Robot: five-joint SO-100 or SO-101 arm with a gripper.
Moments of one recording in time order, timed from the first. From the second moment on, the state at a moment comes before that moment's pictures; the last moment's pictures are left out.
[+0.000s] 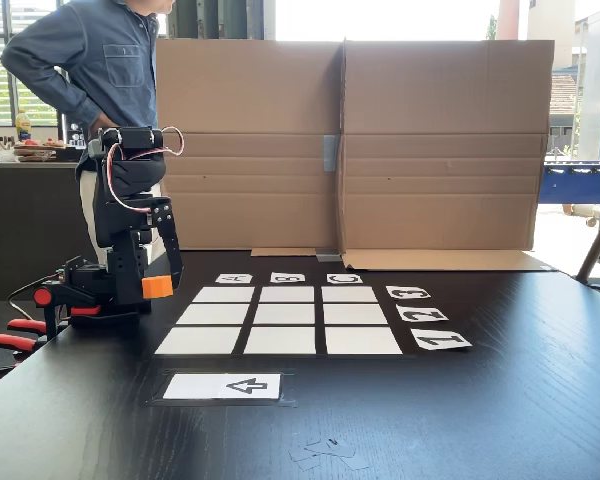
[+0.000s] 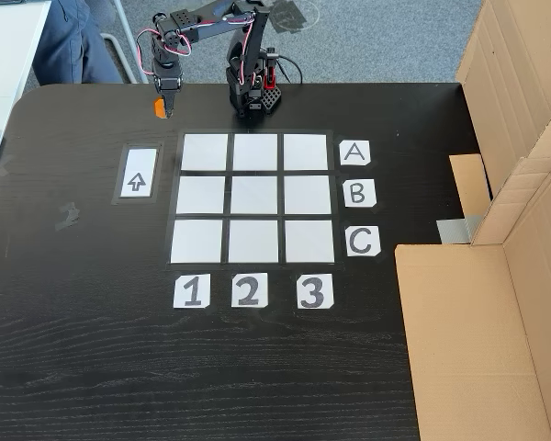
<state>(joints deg) 58.1 110.9 106.0 89.3 9.1</state>
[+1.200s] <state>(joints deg) 41.5 118.6 131.5 81.4 8.9</state>
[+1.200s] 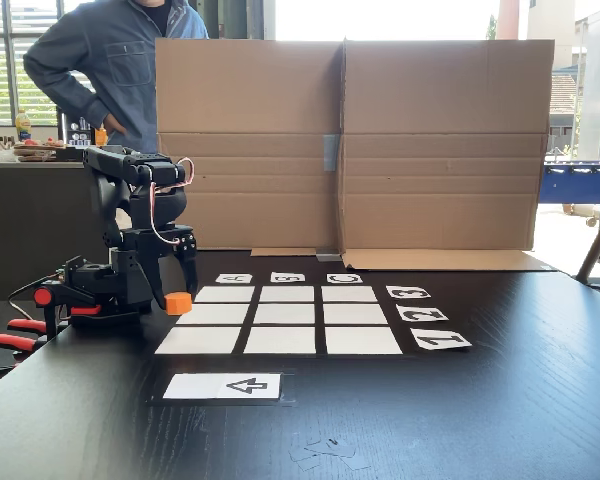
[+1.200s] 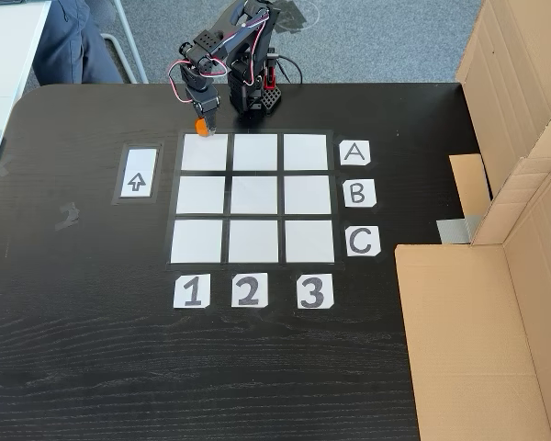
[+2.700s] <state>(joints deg) 36.6 105.0 131.5 69.1 8.9</state>
